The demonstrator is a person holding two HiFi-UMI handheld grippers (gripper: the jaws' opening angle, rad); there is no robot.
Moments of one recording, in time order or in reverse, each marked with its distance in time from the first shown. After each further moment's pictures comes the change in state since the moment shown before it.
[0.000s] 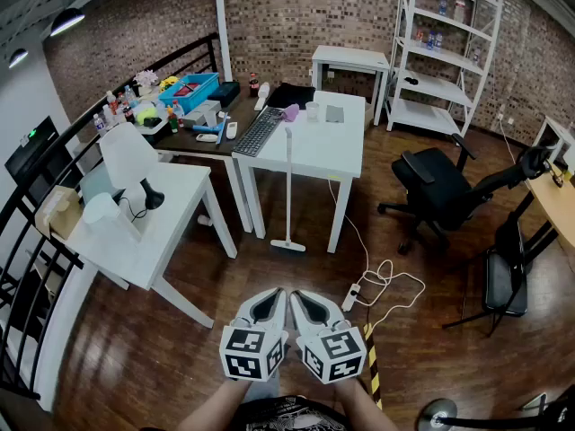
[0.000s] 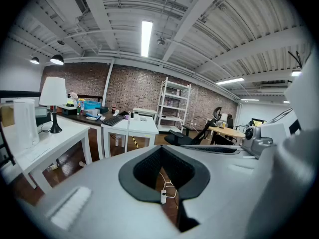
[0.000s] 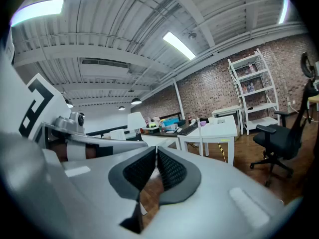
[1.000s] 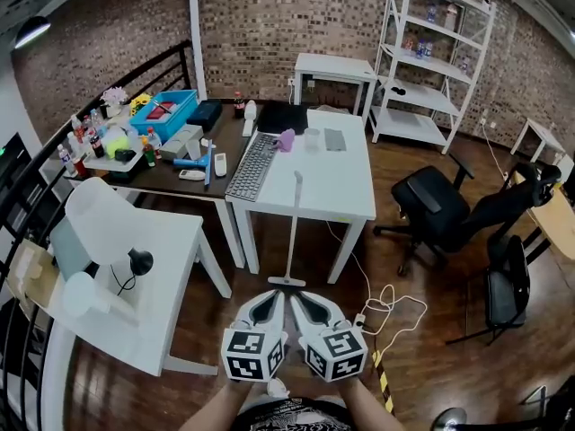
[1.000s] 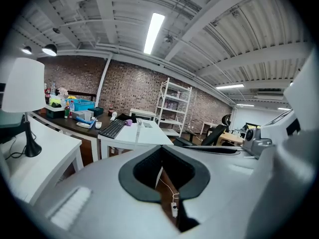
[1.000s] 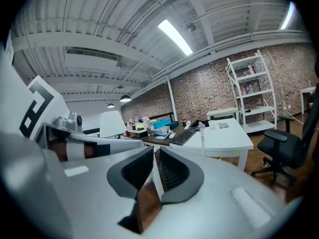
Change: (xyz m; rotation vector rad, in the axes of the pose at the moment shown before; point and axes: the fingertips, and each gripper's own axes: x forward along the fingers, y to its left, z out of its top) left arm 0.152 0.187 0.100 -0.019 -0.004 -0.088; right arm 0.240 -0.057 0.065 0.007 0.017 -0.102
